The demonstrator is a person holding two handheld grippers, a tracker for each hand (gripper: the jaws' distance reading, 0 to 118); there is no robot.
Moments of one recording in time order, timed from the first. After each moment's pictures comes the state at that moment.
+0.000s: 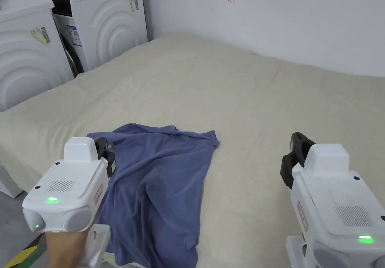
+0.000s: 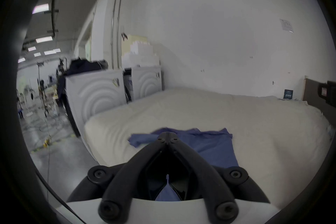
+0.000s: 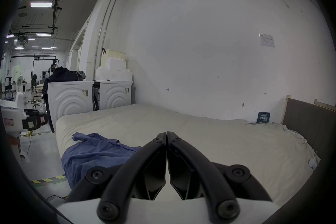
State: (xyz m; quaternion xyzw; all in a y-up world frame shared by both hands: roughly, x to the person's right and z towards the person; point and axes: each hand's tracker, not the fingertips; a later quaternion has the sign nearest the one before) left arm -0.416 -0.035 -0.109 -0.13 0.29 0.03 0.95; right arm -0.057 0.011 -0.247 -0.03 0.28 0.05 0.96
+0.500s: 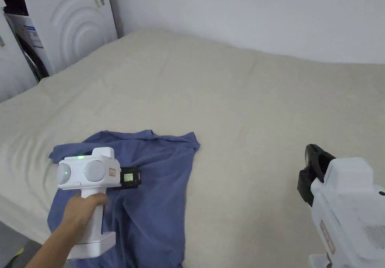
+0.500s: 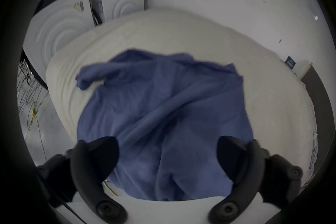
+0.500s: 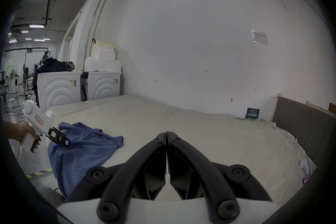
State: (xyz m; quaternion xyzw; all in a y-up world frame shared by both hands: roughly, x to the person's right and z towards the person) left arm -0.480 -0.118 -0.264 -0.45 0.22 0.16 0.85; right arm -0.020 -0.015 -0.287 -0.06 0.23 0.08 0.97
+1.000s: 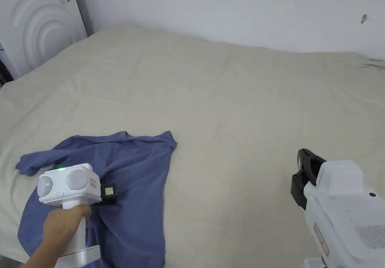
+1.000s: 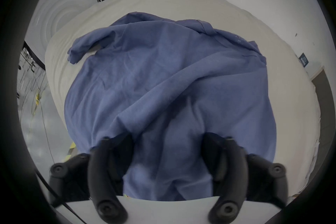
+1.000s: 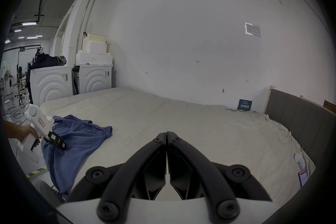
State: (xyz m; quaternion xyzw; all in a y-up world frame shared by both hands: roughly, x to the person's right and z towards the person) left arm -0.454 -0.130 -0.267 -0.50 0.25 0.18 0.81; right arm -0.002 -0.022 -0.286 -0.09 0.21 0.08 0.97
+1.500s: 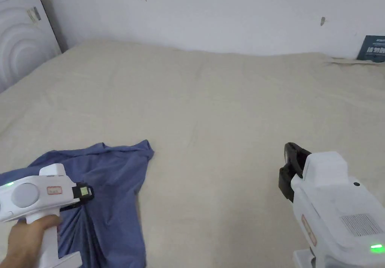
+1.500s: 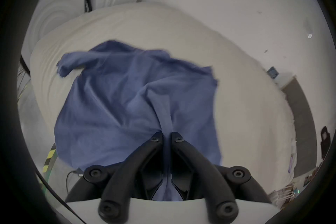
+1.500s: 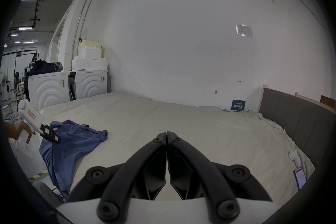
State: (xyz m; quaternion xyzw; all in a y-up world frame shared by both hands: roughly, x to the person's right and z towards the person) left arm -0.453 -0.080 -0.246 -0.38 0.12 0.24 0.88; right arm 0.036 0.001 -0.265 -0.07 0.18 0.06 0.98
